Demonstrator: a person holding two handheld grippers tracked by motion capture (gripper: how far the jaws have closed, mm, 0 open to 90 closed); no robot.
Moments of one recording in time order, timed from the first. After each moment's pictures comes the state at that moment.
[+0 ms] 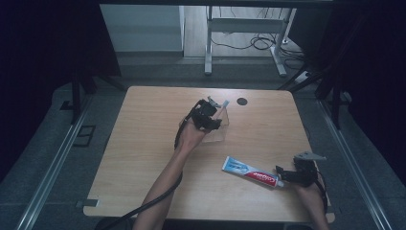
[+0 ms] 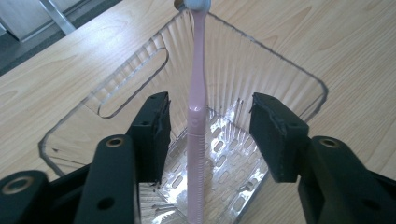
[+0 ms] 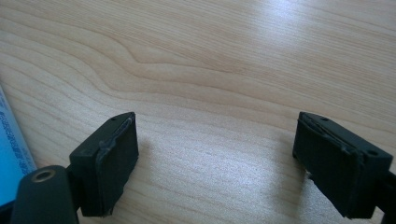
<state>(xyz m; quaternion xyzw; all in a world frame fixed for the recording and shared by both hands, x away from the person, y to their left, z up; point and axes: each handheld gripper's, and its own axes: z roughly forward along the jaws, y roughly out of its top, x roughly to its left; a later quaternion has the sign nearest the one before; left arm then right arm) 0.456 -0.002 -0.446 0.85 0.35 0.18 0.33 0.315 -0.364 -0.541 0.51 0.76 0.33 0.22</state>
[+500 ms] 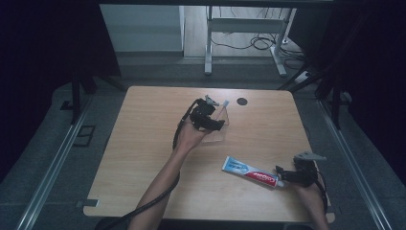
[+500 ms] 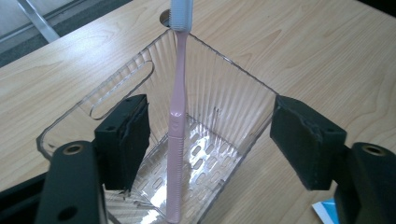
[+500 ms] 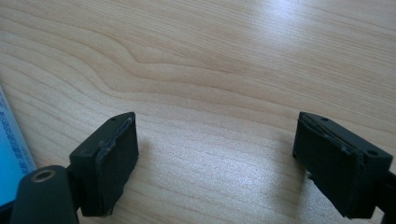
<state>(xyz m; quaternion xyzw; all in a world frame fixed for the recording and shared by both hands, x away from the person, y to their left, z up) 0.446 0.007 -0.433 0.84 0.36 0.15 0.37 0.315 -0.364 -0.541 0.51 0.76 0.33 0.22</state>
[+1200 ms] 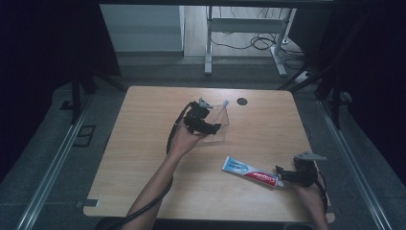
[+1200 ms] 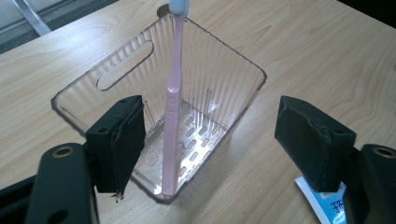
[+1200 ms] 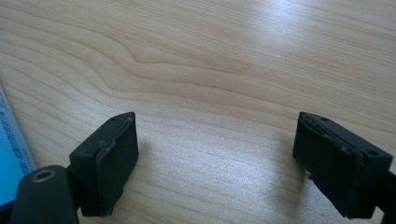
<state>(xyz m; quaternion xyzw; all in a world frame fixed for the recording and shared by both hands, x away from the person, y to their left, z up) 0.428 0.026 -0.430 0.84 0.36 0.14 0.38 0.315 -0.364 -0.541 0.51 0.77 0.33 0.22</state>
